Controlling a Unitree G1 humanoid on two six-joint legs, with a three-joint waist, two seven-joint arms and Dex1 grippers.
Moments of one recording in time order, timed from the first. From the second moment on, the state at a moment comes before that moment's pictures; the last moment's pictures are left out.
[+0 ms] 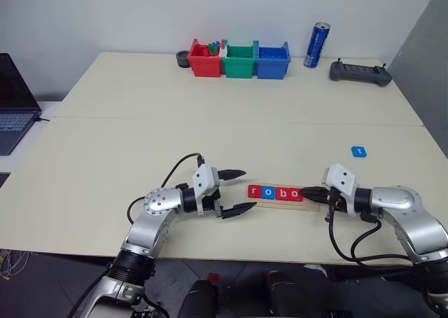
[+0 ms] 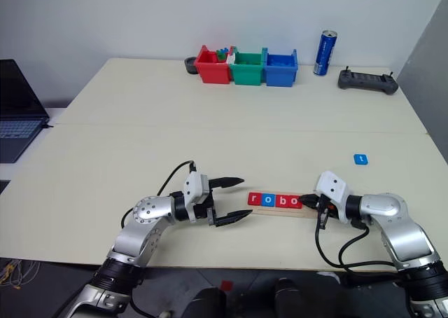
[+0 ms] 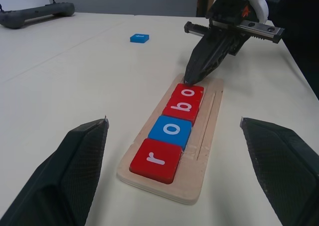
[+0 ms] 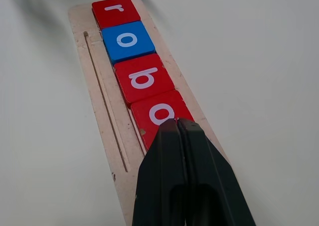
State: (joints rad) left arm -0.30 0.38 -0.19 0.08 -0.29 0.00 -1.06; right arm -0.20 -0.75 0.09 -0.14 0.21 0.34 0.98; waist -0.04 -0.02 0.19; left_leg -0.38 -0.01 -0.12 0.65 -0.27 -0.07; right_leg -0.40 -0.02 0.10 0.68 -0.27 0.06
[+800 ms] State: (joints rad) left arm -0.31 0.38 -0.19 0.08 -0.29 0.00 -1.06; right arm -0.16 -0.82 -0.04 -0.13 0.23 0.37 0.95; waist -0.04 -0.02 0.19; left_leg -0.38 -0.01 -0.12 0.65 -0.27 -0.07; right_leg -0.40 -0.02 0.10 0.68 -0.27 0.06
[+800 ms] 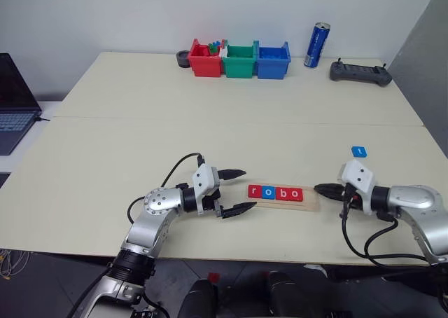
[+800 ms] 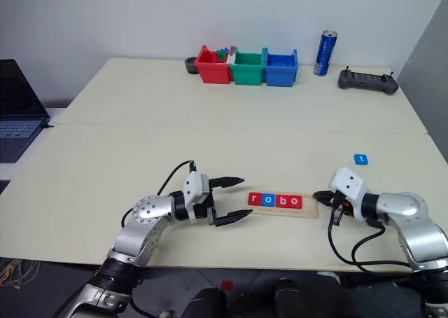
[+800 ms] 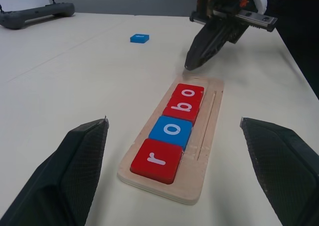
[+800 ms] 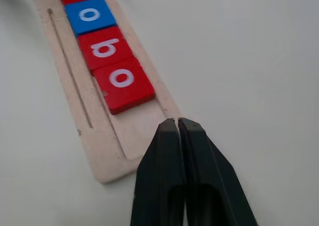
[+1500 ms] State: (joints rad) left arm -0.33 0.35 -0.19 0.11 -0.29 -0.01 -1.06; right arm -0.37 -0.52 -0.29 0.05 0.20 0.69 0.27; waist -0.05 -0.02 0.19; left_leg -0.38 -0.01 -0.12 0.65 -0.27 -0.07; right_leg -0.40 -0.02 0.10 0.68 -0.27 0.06
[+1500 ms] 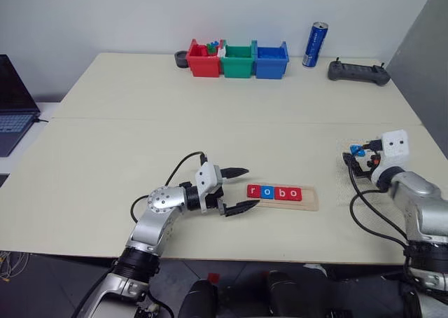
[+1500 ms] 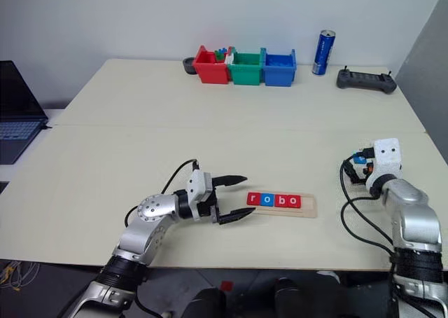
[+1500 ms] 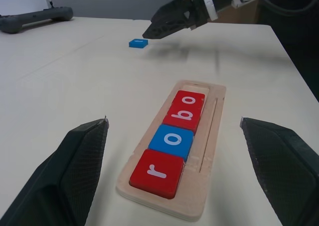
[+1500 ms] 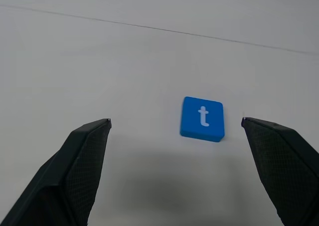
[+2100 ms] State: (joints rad) left arm -0.33 0.34 -0.19 0.11 -0.29 -0.02 -1.07; right arm -0.56 -0.49 -0.29 0.42 0.18 0.58 0.20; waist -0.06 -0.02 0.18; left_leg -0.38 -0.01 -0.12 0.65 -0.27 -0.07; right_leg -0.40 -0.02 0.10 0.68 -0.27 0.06
